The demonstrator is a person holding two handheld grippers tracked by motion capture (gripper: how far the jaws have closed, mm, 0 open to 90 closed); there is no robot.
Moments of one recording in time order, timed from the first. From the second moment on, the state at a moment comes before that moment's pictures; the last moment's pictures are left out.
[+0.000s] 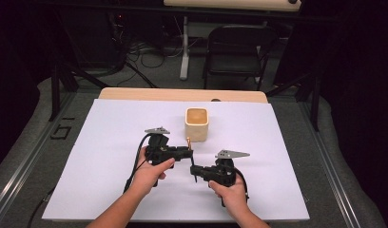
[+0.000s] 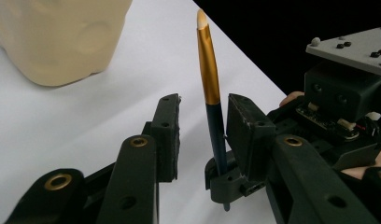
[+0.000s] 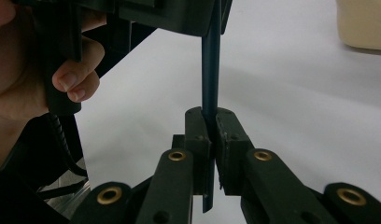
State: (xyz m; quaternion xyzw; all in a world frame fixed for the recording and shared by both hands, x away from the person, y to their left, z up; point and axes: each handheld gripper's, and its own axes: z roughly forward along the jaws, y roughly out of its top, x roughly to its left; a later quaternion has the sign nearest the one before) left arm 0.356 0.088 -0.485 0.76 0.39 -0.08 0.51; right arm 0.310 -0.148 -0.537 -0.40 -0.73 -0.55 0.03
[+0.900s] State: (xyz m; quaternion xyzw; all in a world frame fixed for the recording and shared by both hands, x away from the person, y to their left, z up) left arm 0.365 0.086 -0.483 0.74 0.42 -0.09 0.52; right arm 0.311 -0.147 -0.541 -0.40 -0.74 -0.54 0.03
